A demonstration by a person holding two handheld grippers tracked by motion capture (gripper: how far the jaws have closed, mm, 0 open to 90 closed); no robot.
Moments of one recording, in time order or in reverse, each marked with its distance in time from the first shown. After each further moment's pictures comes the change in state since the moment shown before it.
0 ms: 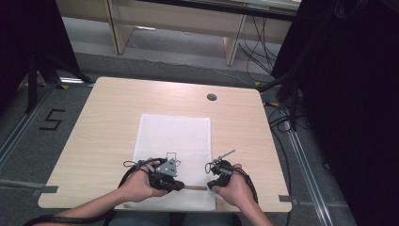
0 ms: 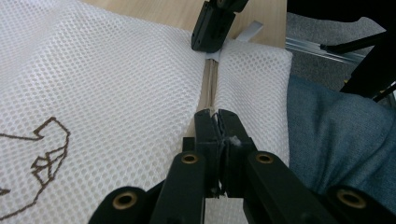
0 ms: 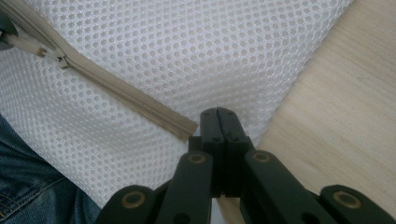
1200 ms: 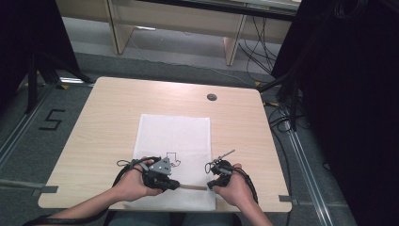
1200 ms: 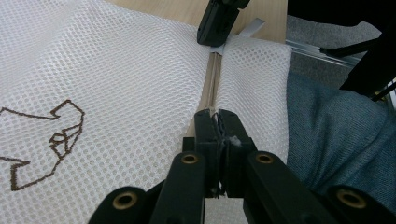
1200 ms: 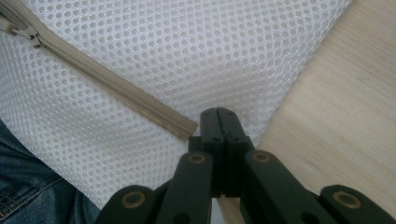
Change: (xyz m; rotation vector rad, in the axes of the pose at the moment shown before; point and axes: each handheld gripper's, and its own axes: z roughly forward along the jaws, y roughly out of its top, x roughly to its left) left arm 0.003 -0.004 -0.011 -0.013 0.000 -0.019; right arm 0.000 0.000 0.000 0.003 -0.001 -0.005
